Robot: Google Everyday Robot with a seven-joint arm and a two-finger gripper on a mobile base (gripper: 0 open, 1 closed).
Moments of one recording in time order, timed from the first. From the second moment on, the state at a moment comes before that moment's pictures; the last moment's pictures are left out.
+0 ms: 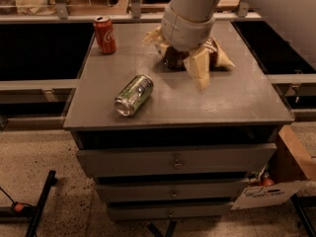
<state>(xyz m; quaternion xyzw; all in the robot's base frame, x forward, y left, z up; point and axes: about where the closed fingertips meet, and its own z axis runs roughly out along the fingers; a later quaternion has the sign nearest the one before) 0.561 -0.044 0.927 -0.92 0.37 -0.05 0.12</state>
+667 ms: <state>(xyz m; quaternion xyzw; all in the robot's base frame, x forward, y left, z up) 0.579 0.000 0.891 -0.95 0.29 -0.05 0.09</state>
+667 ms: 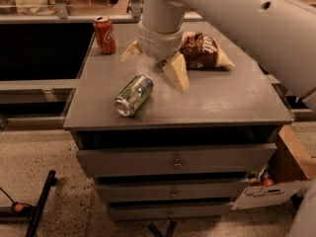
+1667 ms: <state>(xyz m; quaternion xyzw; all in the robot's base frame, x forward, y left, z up) 0.593 0.043 0.848 -0.97 0.22 -0.05 0.05</state>
